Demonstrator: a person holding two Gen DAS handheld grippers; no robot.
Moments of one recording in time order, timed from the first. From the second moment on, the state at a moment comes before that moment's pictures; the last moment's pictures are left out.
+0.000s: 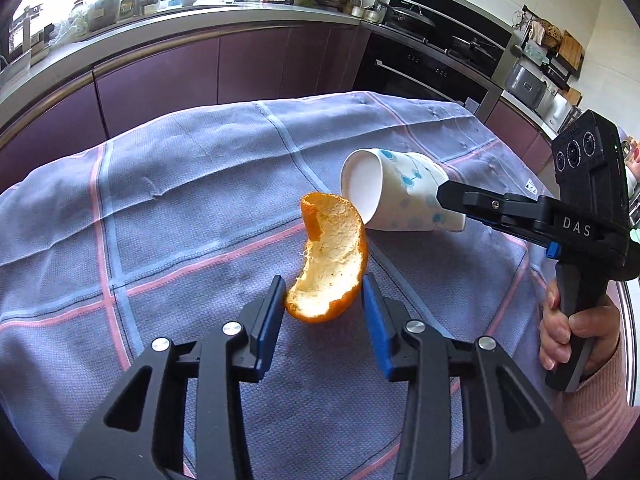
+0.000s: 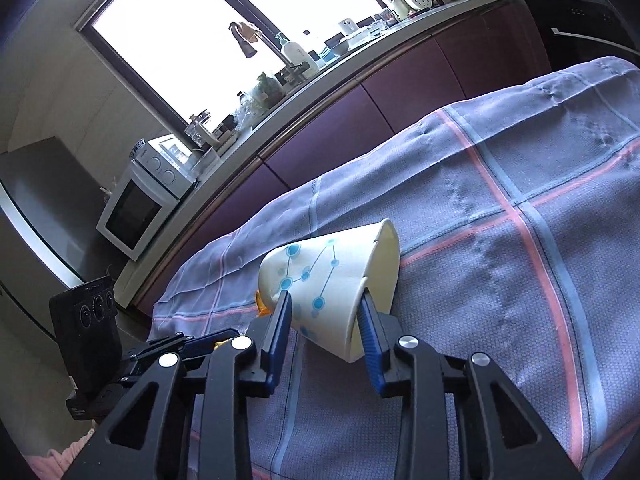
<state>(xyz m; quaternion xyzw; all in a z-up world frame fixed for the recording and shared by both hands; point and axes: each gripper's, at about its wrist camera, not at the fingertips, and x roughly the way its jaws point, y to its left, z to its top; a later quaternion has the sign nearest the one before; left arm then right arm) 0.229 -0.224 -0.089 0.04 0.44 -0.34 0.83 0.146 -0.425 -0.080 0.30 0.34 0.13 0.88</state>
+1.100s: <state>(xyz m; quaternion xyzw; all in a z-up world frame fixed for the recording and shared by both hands) 0.201 -0.208 -0.085 0.07 0.40 -0.33 0.85 0.115 -0.408 -0.073 0.32 0.31 0.16 0.88</state>
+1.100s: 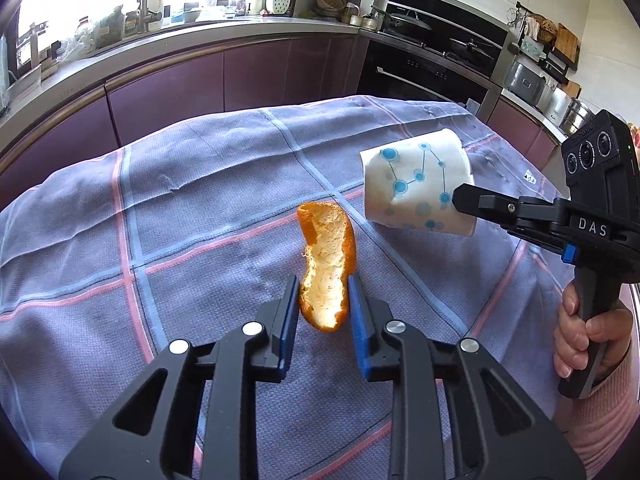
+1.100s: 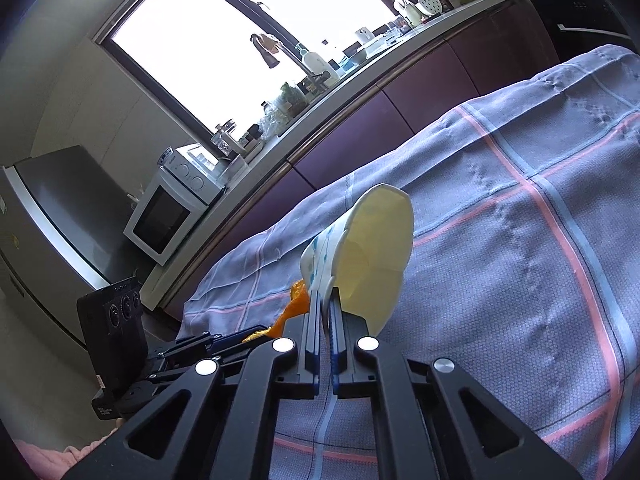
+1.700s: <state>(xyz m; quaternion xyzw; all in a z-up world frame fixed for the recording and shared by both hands) 0.160 -0.143 -0.050 0.08 0.35 -0.31 0.88 0.103 -0.366 -0.049 0.30 0.29 0.21 0.88</state>
